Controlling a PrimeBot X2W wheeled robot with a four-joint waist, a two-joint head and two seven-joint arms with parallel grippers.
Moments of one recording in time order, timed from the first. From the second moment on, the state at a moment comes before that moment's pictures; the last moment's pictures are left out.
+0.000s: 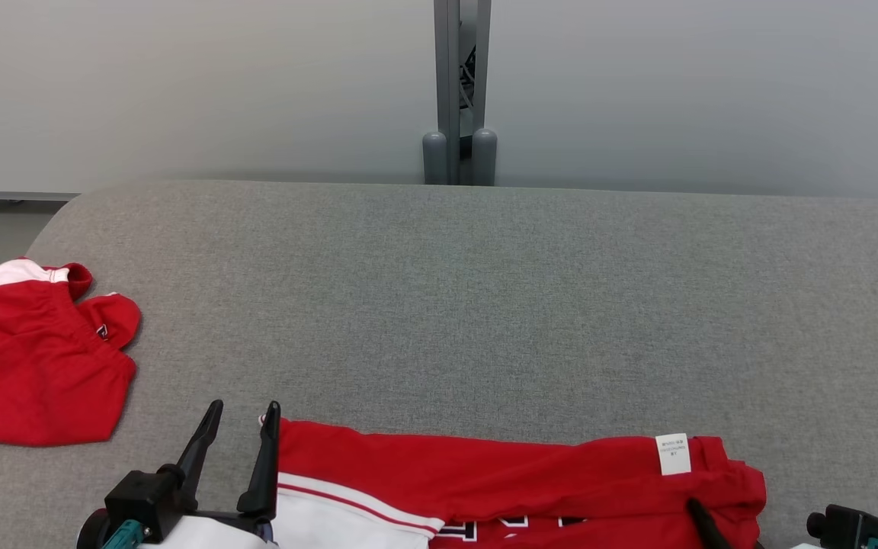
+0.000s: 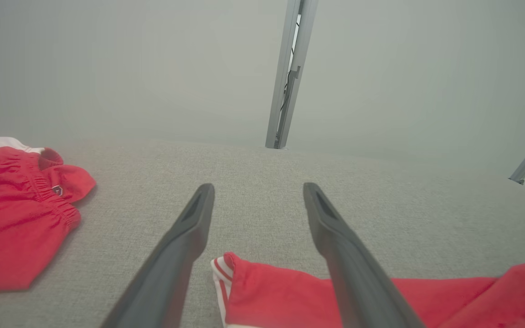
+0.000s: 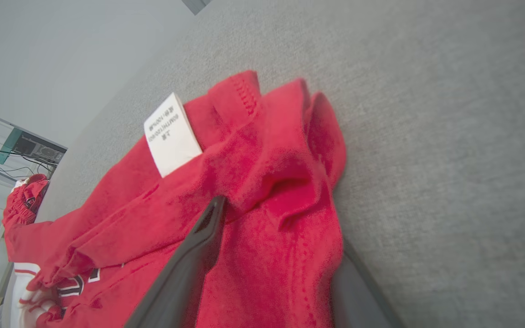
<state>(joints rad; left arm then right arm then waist) 0.01 0.05 -0.05 0.28 -0.23 -0.13 -0.26 -0.13 -0.34 0.68 0.63 1.22 0.13 -0.27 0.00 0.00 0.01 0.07</state>
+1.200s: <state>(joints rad) 0.00 0.05 -0.05 0.29 -0.28 -0.13 -0.26 -0.30 -0.56 0.61 0.71 1.23 0.13 -0.26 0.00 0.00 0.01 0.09</state>
